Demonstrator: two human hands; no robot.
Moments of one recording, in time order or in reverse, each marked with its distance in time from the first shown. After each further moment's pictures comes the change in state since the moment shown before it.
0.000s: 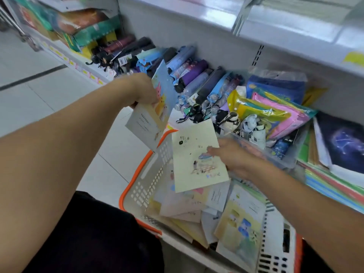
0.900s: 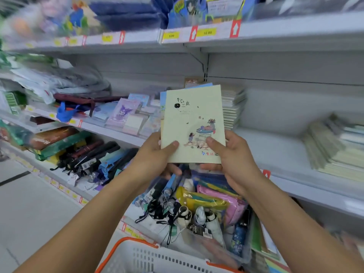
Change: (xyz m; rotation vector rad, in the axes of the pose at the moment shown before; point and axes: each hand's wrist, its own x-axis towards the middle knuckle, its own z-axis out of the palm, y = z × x) left_hand -0.069 0.199 0.002 -0.912 0.003 0.616; right_hand -0.117 -0.170 -0.187 0.548 0.280 -0.726
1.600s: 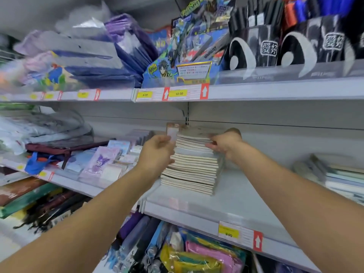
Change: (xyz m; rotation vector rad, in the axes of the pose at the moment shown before) left_hand 0.133 0.070 0.048 -0.041 0.146 0.149; right_hand 0.198 -0.083 -0.057 -0.317 0.317 0.064
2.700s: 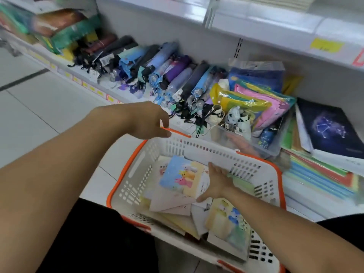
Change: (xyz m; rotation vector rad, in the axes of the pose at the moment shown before) left_hand -0.216 -0.153 -0.197 1.388 -0.882 -0.329; right_hand -0.334 0.468 0.076 -1.313 -0.912 0.310
